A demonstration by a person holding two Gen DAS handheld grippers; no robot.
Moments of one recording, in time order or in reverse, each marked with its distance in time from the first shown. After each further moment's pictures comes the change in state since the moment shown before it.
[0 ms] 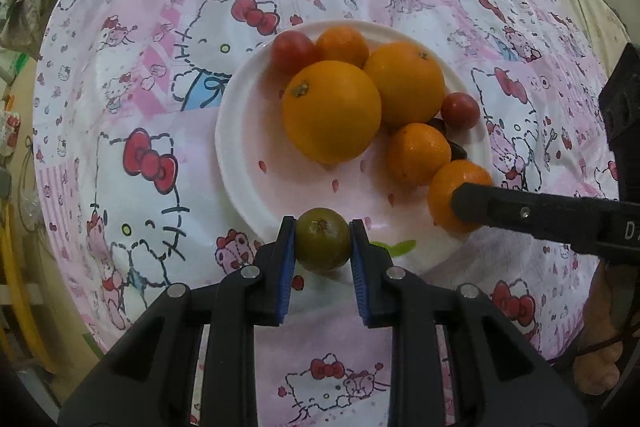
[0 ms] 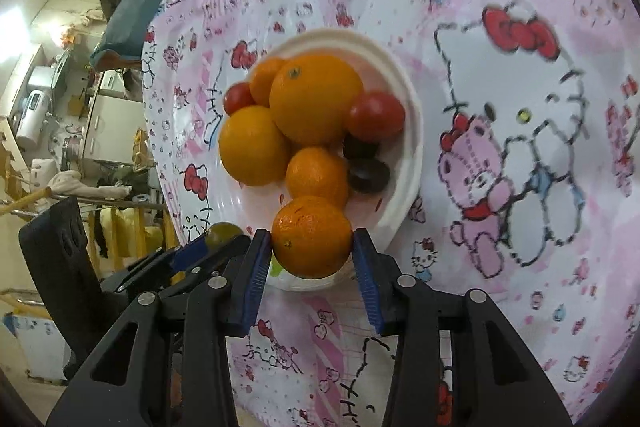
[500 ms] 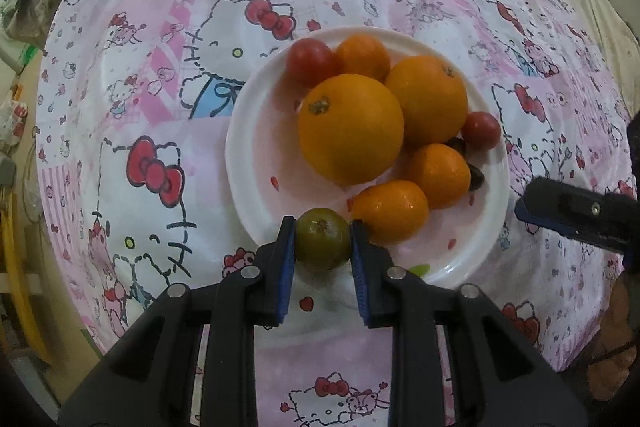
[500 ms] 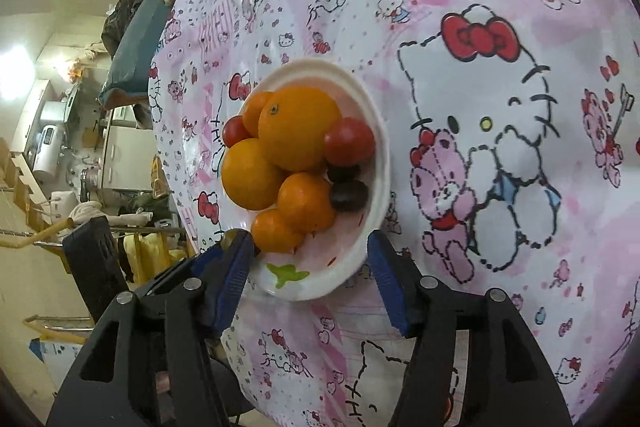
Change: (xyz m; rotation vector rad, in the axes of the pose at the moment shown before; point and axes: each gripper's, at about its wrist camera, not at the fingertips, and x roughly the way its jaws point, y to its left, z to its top) left arm 0.006 0.008 0.012 -0.046 -0.007 0.030; right arm -0.028 -0.019 0.001 0.058 -0.074 0.051
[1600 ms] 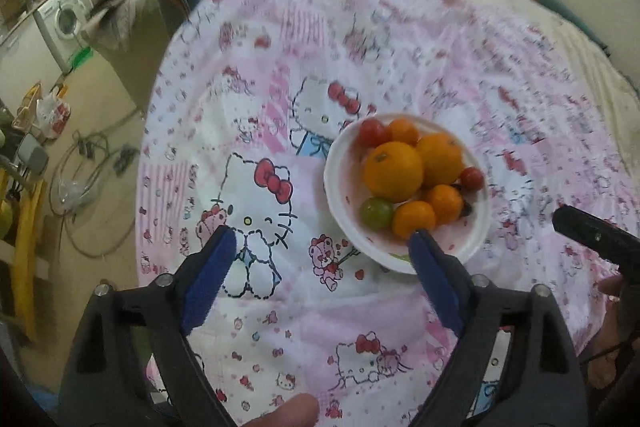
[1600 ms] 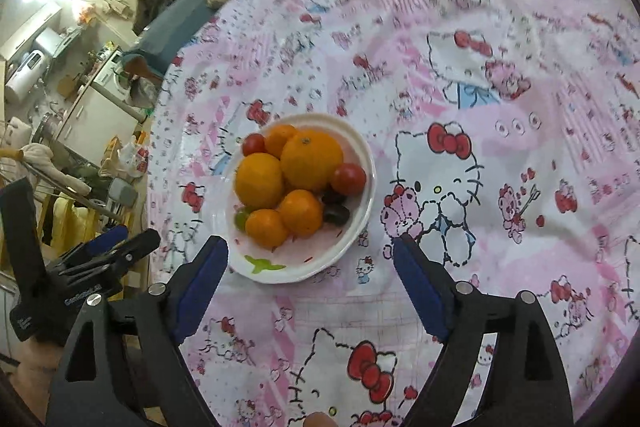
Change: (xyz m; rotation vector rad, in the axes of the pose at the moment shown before) left arm -0.106 0.032 -0.051 -0.105 -0.290 0.076; right arm -0.063 0.065 -0.050 -0.363 -0.248 -0.226
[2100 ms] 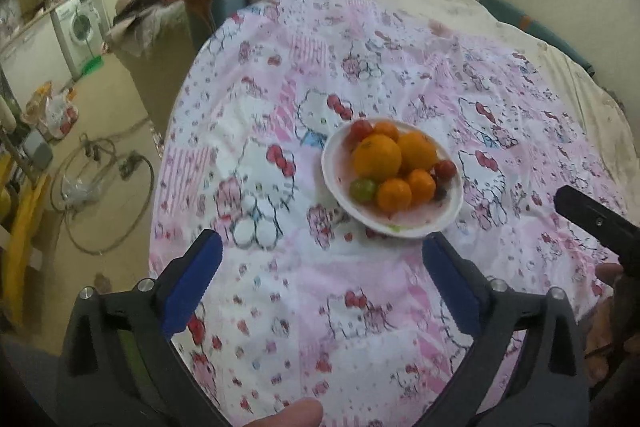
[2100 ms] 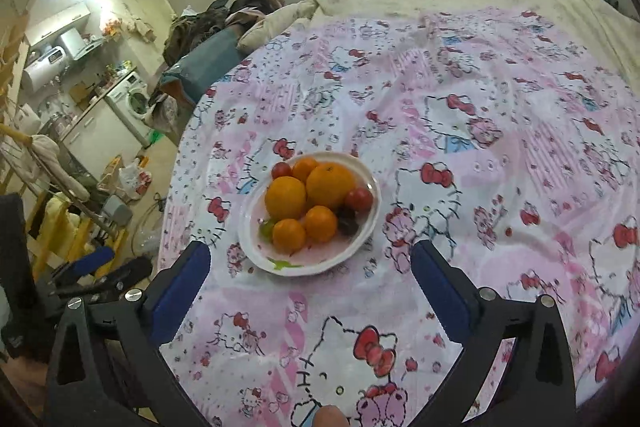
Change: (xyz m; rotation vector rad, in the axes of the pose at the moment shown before) left arm -0.054 -0.001 -0.055 -0.047 -0.113 -0.016; right arm -0.056 0.033 -0.046 -0.111 -0.193 -0.059
